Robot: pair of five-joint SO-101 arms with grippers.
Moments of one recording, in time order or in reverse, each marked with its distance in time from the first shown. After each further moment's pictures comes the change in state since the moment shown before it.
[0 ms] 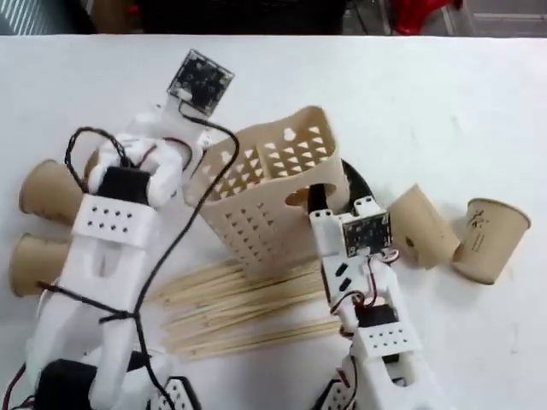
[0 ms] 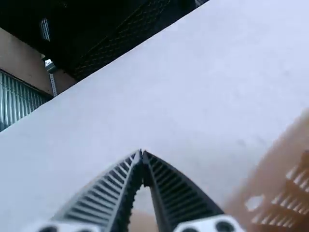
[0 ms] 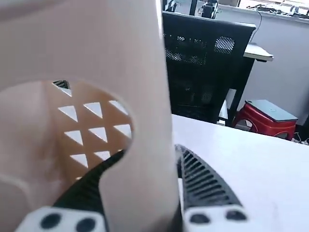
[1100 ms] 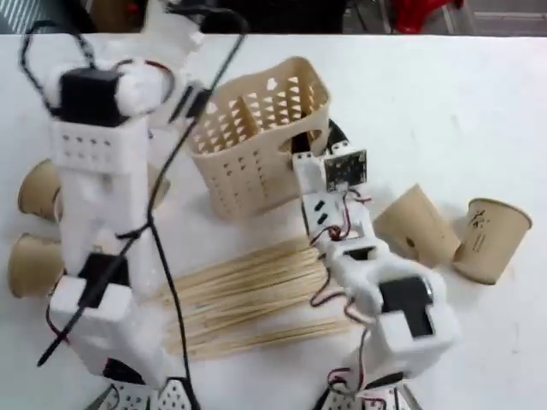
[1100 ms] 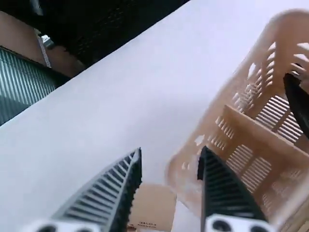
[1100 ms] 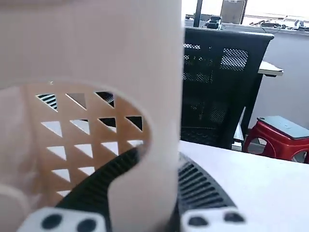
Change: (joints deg) left arm -3.8 37.8 -85.5 57.6 -0.1; right arm -0.7 66.8 -34.9 -34.4 -2.8
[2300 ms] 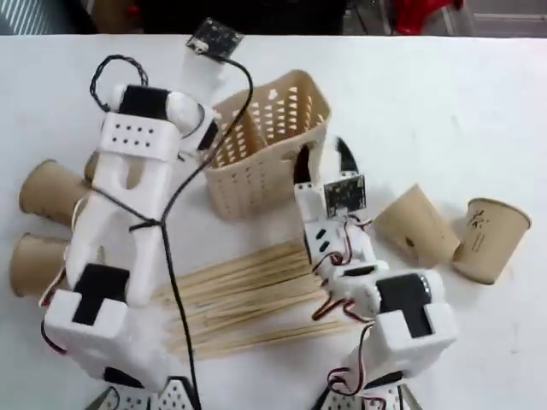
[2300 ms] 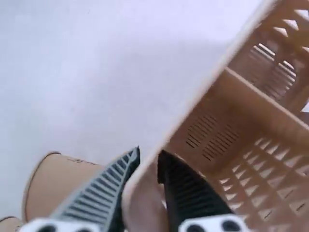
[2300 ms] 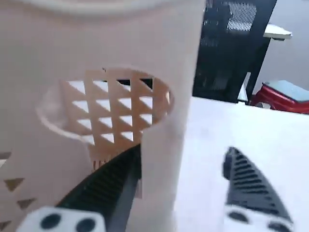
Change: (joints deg) left arm 2.1 -0.7 43.3 -24.4 4.0; right arm -0.2 -2.7 13.4 -0.8 -0.3
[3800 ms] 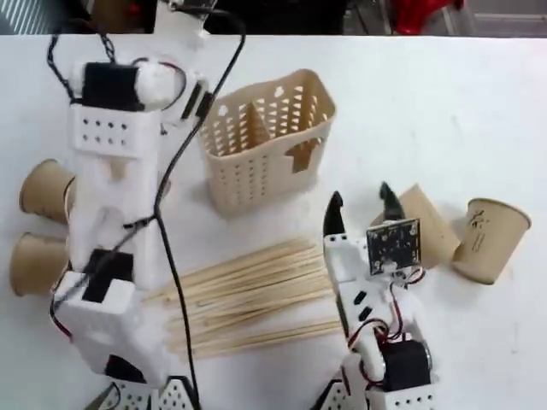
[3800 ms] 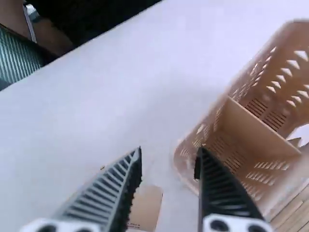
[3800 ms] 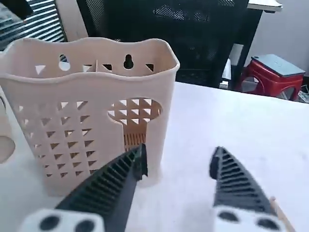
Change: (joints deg) left arm -1.2 1.8 -39.4 21.6 0.7; right arm 1.4 -109.9 10.4 105.7 0.0
